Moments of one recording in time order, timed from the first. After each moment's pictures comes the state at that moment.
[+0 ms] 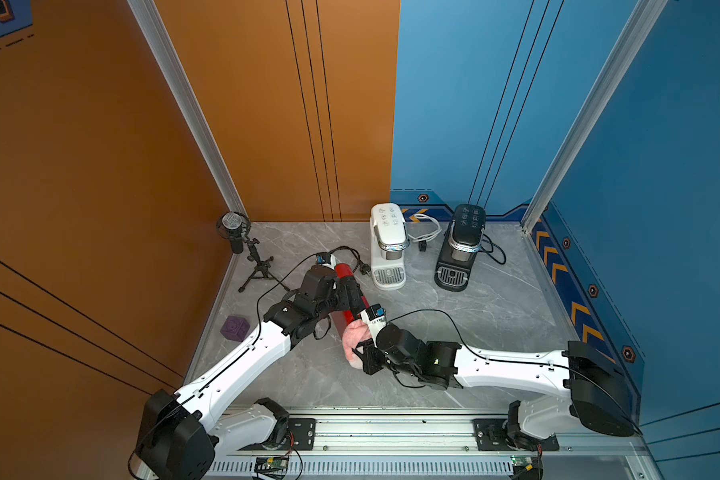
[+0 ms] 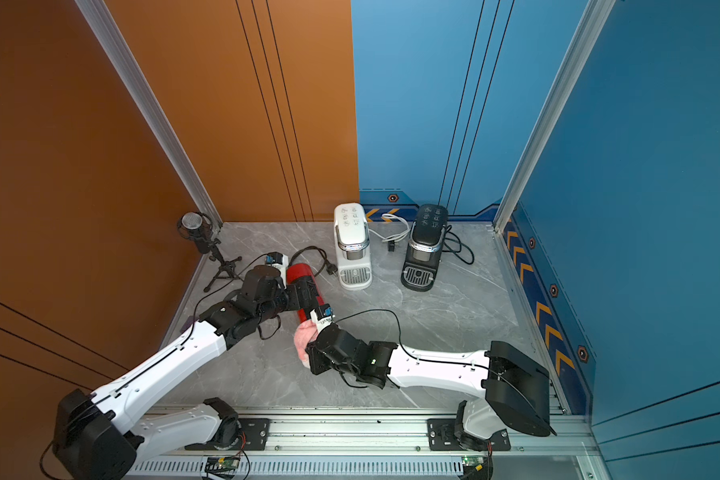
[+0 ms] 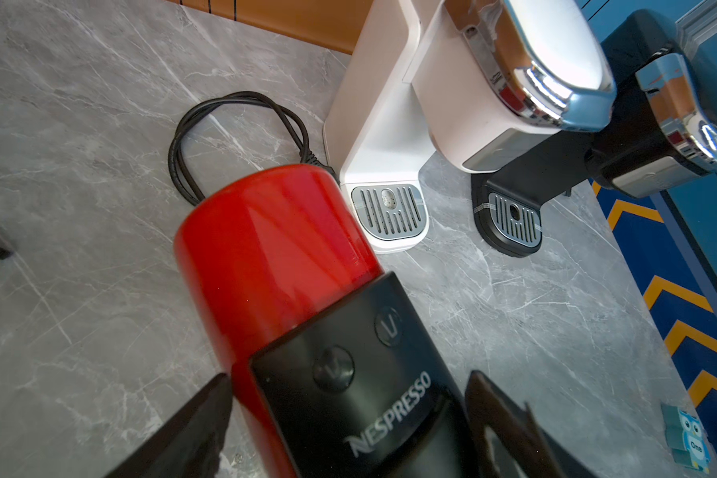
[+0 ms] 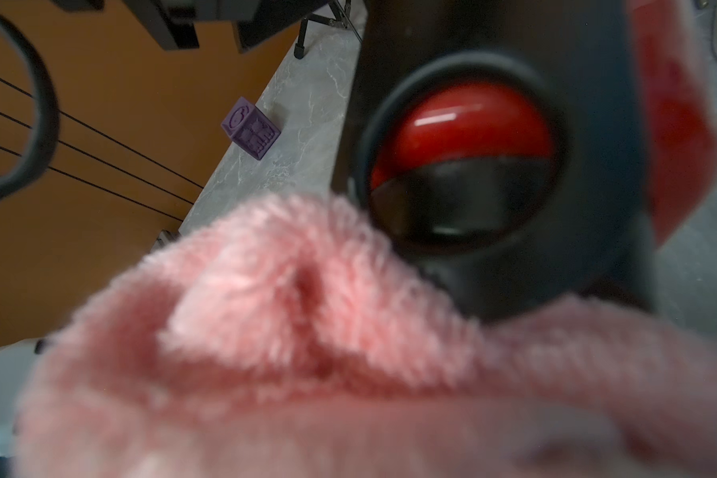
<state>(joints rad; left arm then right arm) -0.53 1.14 0.88 -0.37 -0.11 -0.55 1.22 1.48 0.91 -0.03 0.14 0.74</state>
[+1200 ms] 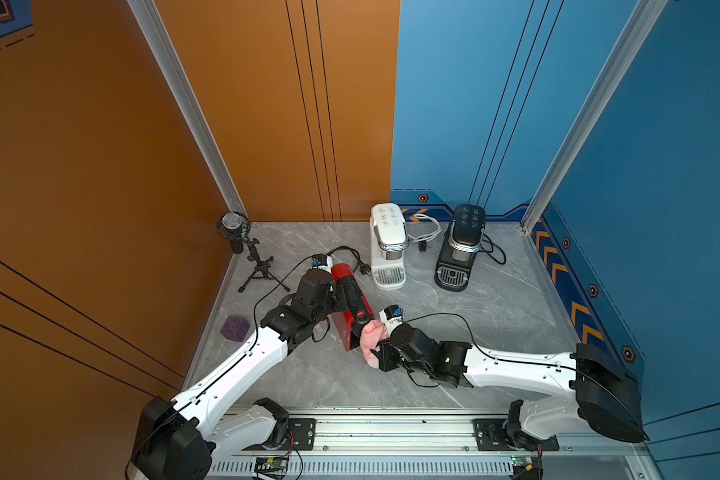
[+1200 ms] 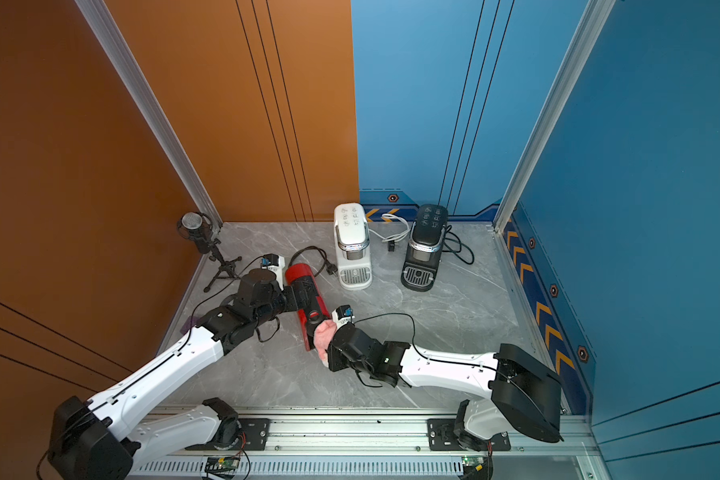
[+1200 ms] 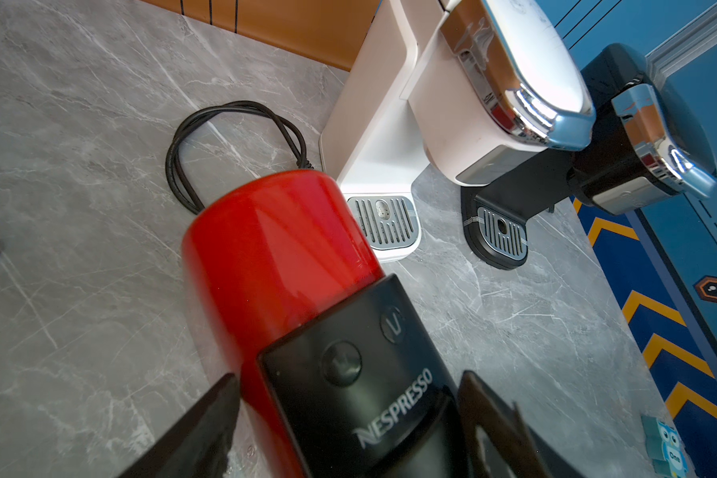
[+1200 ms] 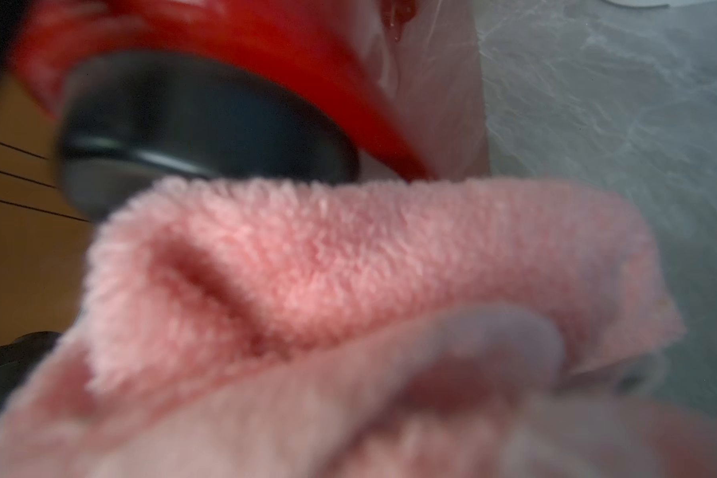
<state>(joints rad) -0.52 1.11 0.83 -0.32 -0.10 -0.57 1.13 1.41 0.74 -0.01 0.12 0.83</state>
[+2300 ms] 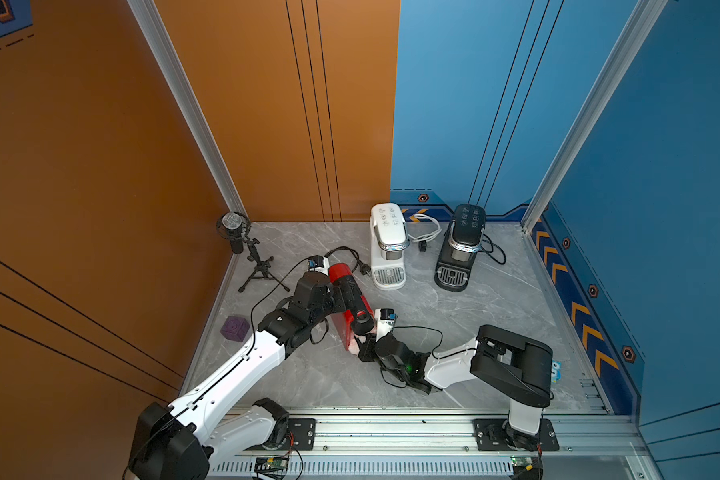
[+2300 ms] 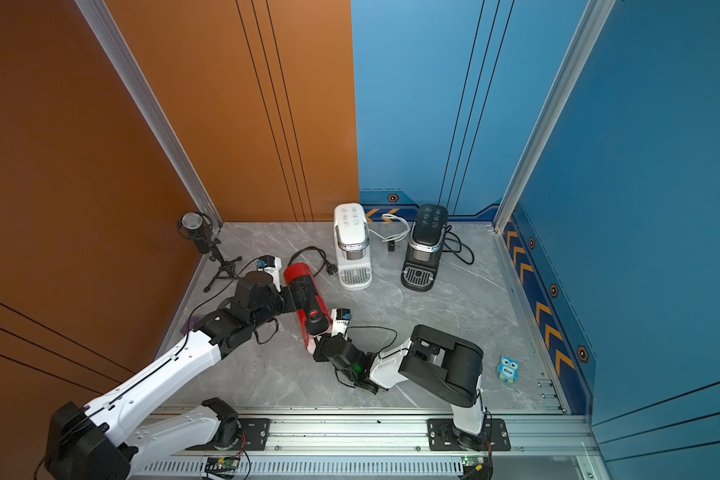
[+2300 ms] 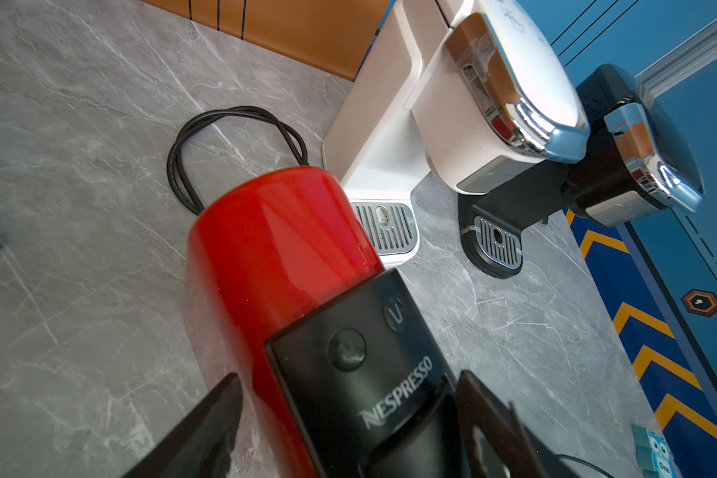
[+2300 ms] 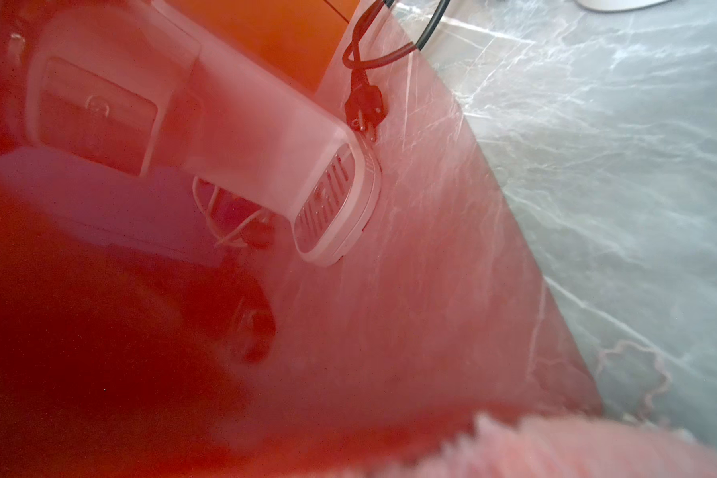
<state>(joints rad) -0.51 1.08 0.79 -0.29 -0.10 -0.60 1.15 1.89 0.72 0.78 0.35 0.98</state>
